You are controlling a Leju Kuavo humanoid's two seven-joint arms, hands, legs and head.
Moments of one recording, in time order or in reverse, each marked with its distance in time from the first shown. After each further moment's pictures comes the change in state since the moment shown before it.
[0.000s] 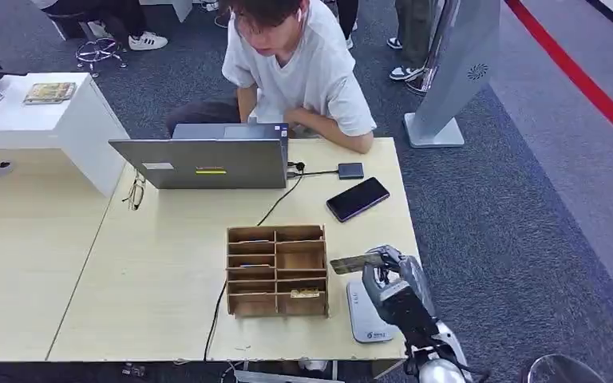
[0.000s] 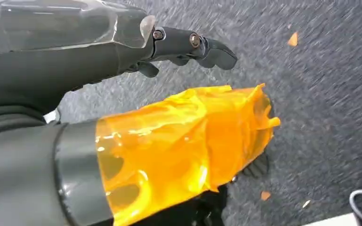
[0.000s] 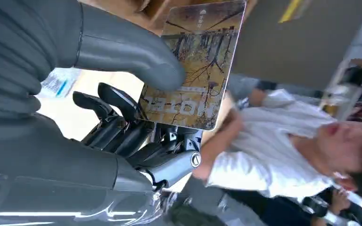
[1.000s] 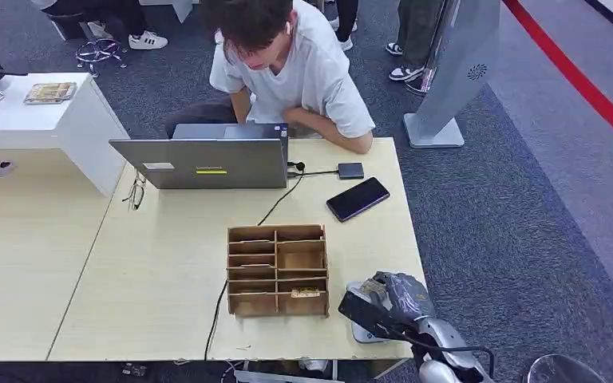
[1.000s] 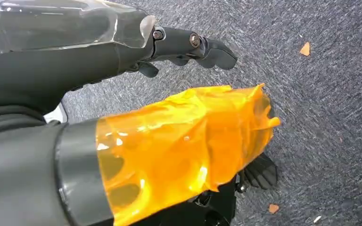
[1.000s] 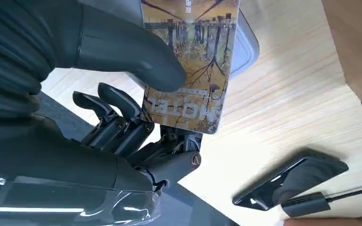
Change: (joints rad) left arm -0.008 -0.030 0.003 -0.001 0.003 0.095 0.002; right arm -0.089 -0.156 0.111 0.172 0.478 0.172 0.543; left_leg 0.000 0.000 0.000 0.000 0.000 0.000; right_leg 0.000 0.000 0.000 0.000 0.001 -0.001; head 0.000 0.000
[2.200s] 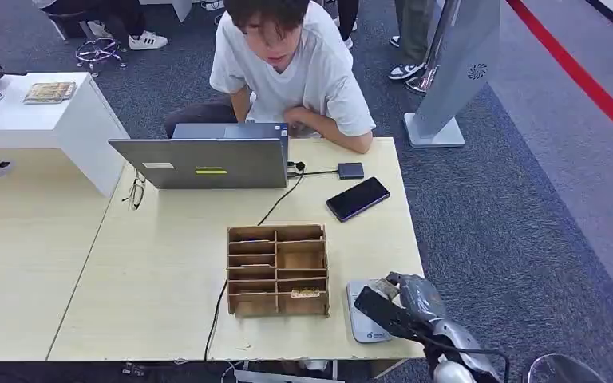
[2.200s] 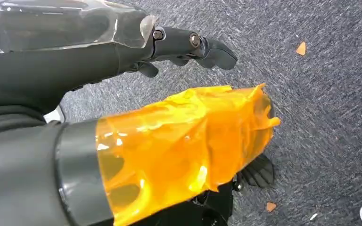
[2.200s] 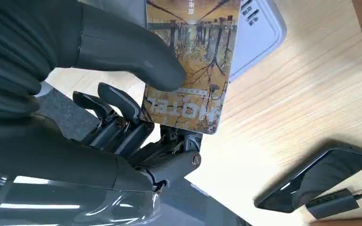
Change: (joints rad) left arm 0.001 0.003 0.000 -0.001 0.000 -0.009 -0.010; right arm 0.040 -0.041 -0.038 -0.044 -0.107 -0.004 0.000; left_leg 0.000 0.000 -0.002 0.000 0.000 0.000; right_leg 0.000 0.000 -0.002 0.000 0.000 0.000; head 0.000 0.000
